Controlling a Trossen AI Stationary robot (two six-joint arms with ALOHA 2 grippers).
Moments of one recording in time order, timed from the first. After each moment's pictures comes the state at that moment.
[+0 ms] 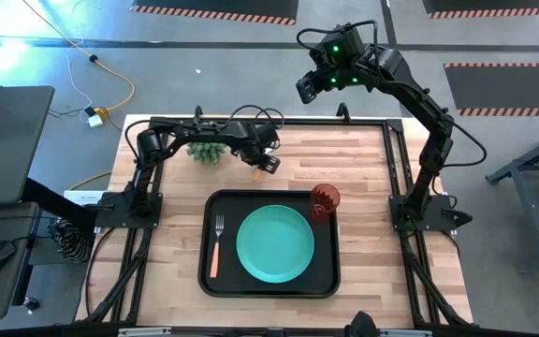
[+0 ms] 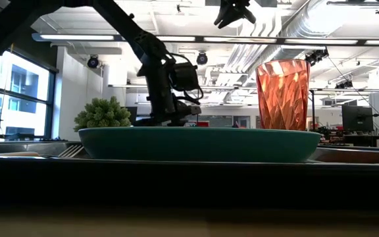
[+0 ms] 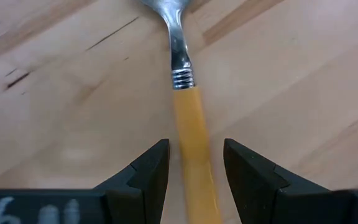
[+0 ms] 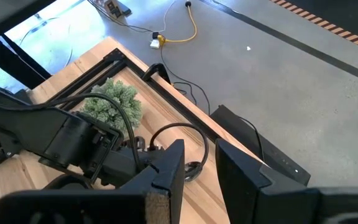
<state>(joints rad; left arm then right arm) 0.44 2.08 1.44 -0.66 0.04 -0.59 -0.57 1.80 2.28 -1.15 0.01 0.23</state>
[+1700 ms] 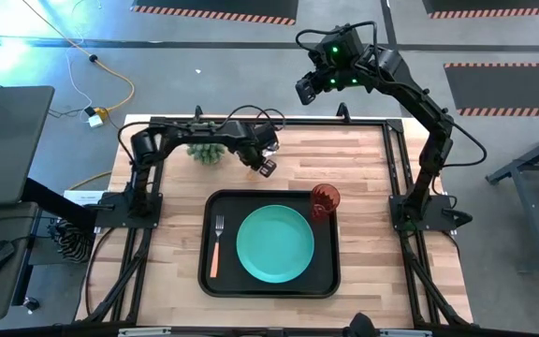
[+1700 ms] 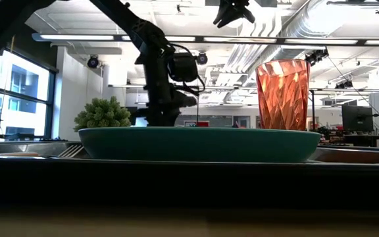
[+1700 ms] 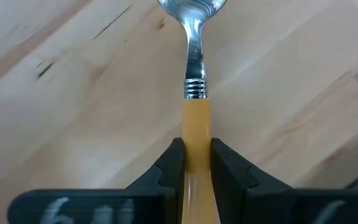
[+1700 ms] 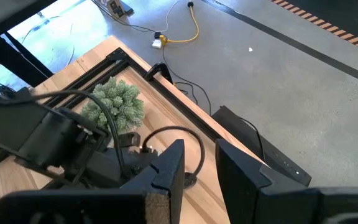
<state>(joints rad) 0.42 2.03 1.45 -0.77 -0.01 -0.48 -0.56 1.80 2.28 -1.14 0.01 0.22</state>
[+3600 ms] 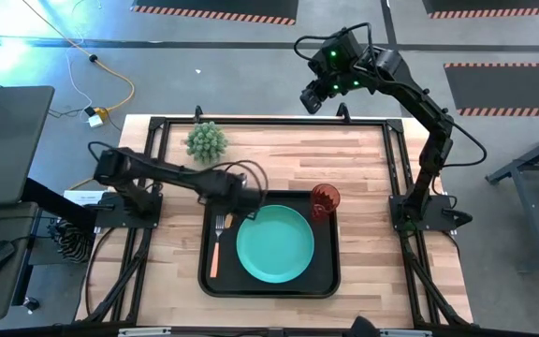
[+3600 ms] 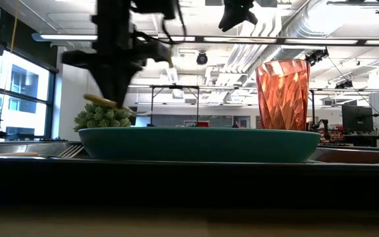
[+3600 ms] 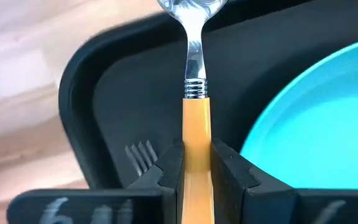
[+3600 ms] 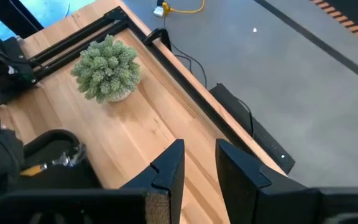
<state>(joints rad) -0.09 1.75 1.33 -1.11 -0.15 -1.36 -0.56 1.80 2.28 -1.26 -0.02 0.10</state>
